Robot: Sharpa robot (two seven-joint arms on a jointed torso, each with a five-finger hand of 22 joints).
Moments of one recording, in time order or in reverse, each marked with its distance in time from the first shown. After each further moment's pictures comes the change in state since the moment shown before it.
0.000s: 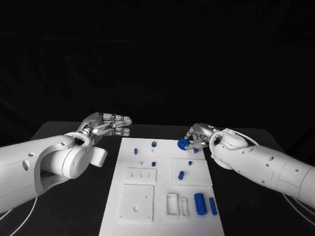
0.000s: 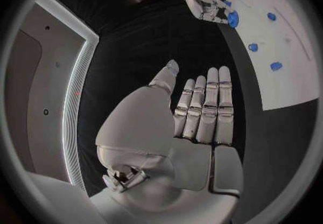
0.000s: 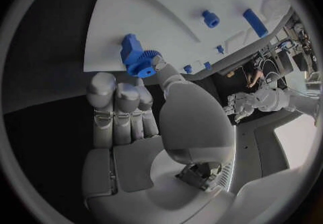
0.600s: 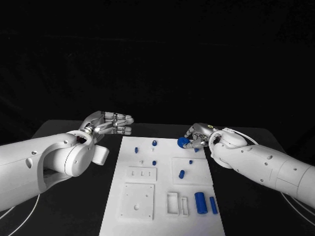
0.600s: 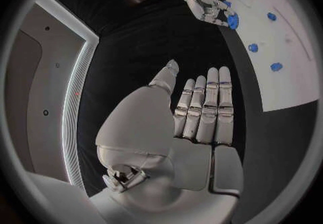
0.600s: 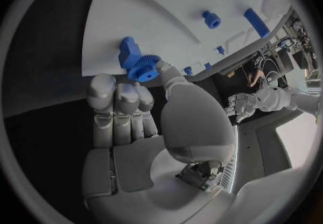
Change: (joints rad) left arm 0.000 0.013 0.001 -0.013 -0.008 0.005 -0.005; left_hand 0.000 0.000 0.000 0.000 -0.004 0.000 0.000 0.000 0.000 0.000 0.000 0.000 0.000 0.000 0.000 0.000 0.000 0.000 -0.004 0.004 0.000 -0.001; right arm 0.001 0.017 0.000 -0.022 0.013 0.024 0.000; right_hand -0.043 0.002 -0.070 0.058 0.226 -0.088 0.006 0.000 -0.003 0.002 -0.002 0.000 -0.002 0.003 0.002 0.012 0.040 0.000 0.000 0.000 0.029 0.000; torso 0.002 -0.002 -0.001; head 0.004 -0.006
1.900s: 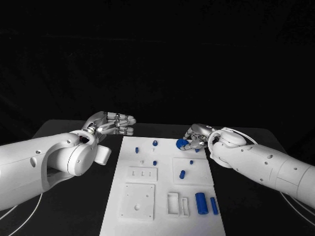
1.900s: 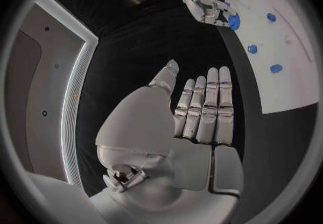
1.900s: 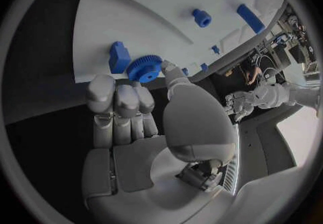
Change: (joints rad) left arm 0.000 0.009 -0.002 -0.010 -0.004 0.005 -0.006; left_hand 0.000 0.000 0.000 0.000 0.000 0.000 0.000 0.000 0.000 -0.007 0.000 0.000 0.000 0.000 0.000 0.000 0.000 0.000 0.000 0.000 0.000 -0.003; right arm 0.006 0.010 0.004 0.008 0.018 0.045 0.006; right_hand -0.035 -0.002 -0.090 0.050 -0.042 0.072 -0.006 -0.009 0.003 0.003 0.004 0.017 0.022 0.009 -0.001 0.025 0.063 0.000 0.000 0.000 0.033 0.000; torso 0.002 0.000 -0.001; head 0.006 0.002
